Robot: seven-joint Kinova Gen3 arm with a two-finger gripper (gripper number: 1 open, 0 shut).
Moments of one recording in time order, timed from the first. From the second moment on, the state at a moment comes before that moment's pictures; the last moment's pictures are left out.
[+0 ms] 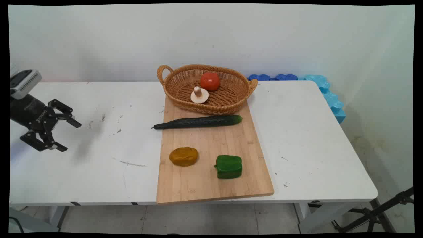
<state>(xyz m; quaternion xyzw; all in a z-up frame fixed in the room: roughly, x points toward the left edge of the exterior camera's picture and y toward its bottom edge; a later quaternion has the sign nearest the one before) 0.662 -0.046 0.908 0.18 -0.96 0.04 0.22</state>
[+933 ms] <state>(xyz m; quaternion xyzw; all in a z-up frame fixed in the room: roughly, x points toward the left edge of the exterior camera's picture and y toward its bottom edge) 0.560 -0.110 0.896 0.23 -0.94 0.09 0.23</state>
